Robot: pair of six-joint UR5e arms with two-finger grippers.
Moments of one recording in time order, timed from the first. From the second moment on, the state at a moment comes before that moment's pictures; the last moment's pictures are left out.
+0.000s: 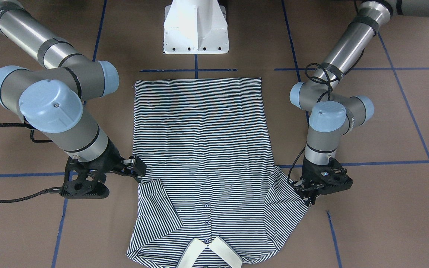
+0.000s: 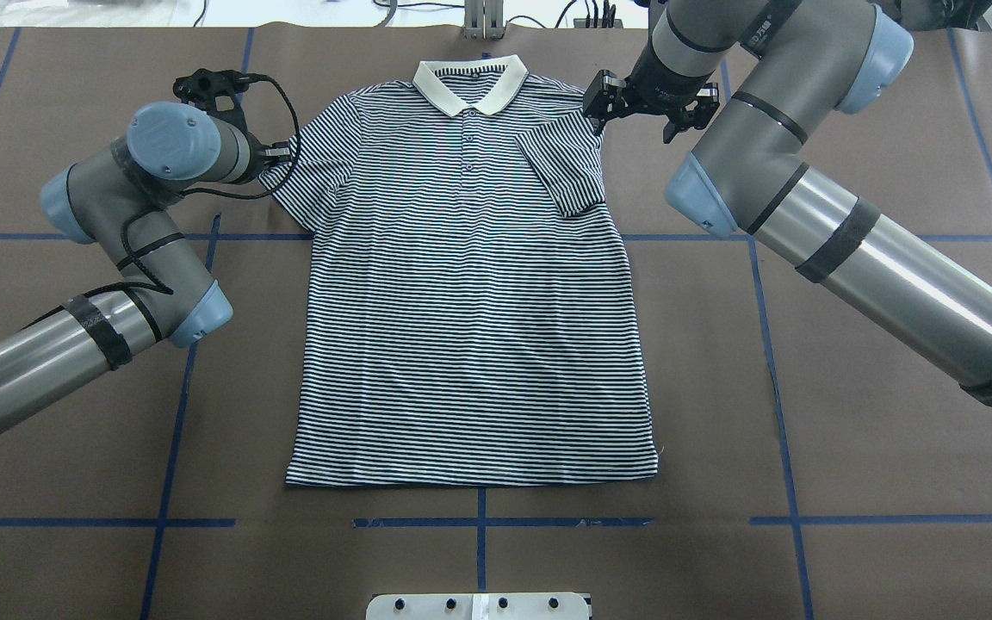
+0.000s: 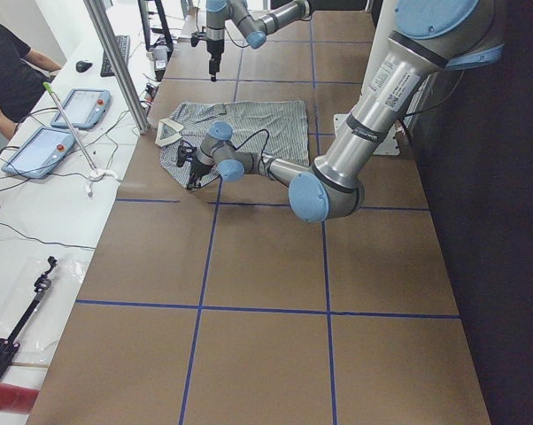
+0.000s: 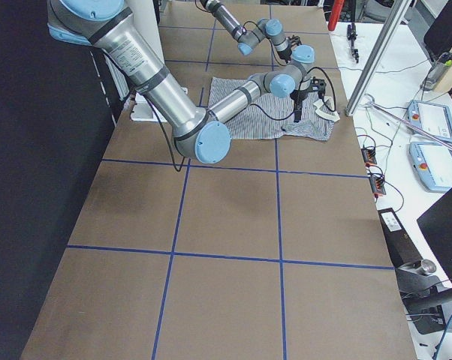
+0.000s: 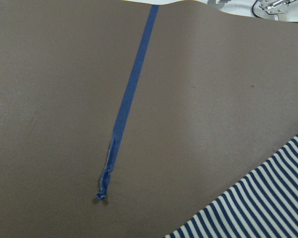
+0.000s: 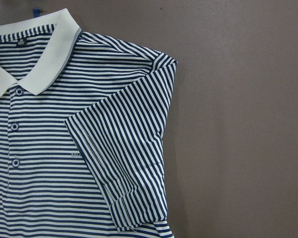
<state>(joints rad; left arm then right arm) -0.80 -2.20 -1.14 -2.25 -1.63 -1.21 0.91 -0.80 1.35 -1.39 2.11 0.98</state>
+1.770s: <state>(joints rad) -0.78 -2.56 -0.93 -2.23 -1.72 -1.39 0.91 -0.87 1.45 -1.39 2.11 0.95</state>
